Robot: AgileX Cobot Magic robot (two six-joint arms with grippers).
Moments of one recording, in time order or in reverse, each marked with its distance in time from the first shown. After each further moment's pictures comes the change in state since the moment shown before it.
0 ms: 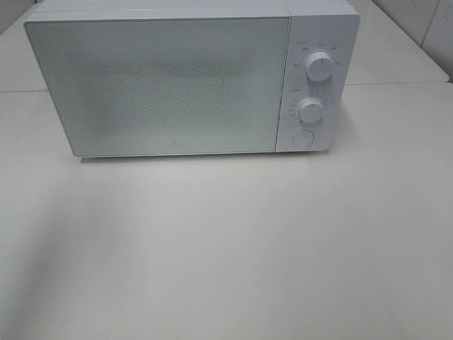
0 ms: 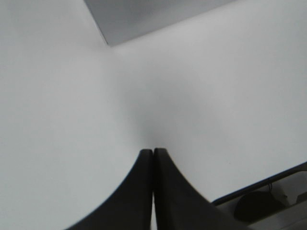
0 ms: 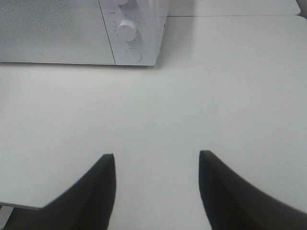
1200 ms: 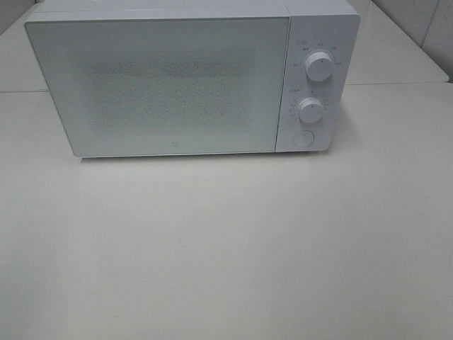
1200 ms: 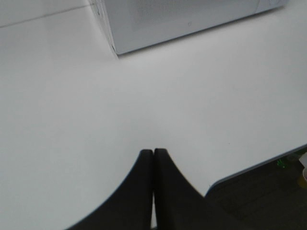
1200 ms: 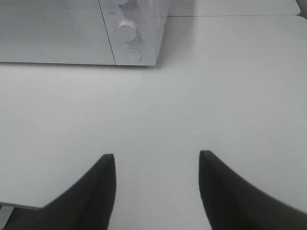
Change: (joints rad) left arm 0.000 -1.227 0.738 0.004 -0.076 -0.013; right arm 0.000 0.000 0.000 0.000 0.000 0.000
